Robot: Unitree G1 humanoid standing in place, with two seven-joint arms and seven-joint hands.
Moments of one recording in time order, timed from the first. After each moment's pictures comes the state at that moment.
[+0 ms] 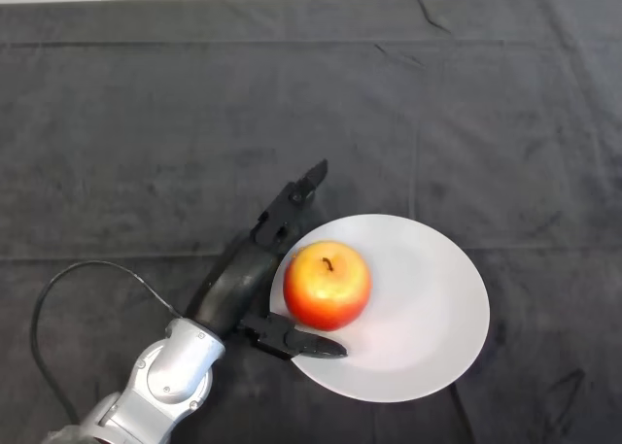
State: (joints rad) left arm -0.43 0.28 -0.50 0.74 0.03 -0.72 0.12; right arm -0.72 -0.65 -0.77 1.22 0.73 0.72 0.66
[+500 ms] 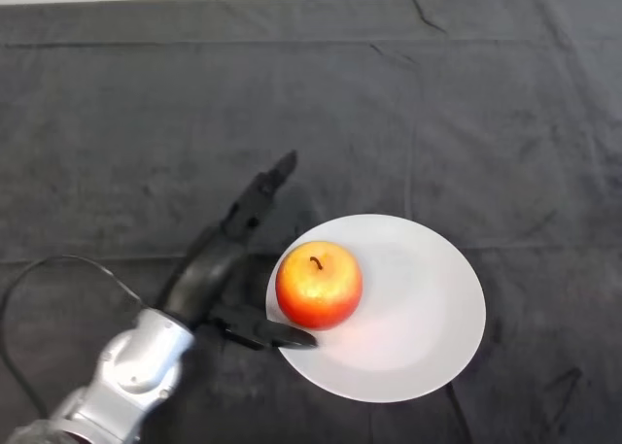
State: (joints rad) left arm -0.41 0.42 -0.38 0.74 -0.06 -0.74 0.04; right arm -0.72 -0.65 -0.77 1.22 0.73 0.72 0.66
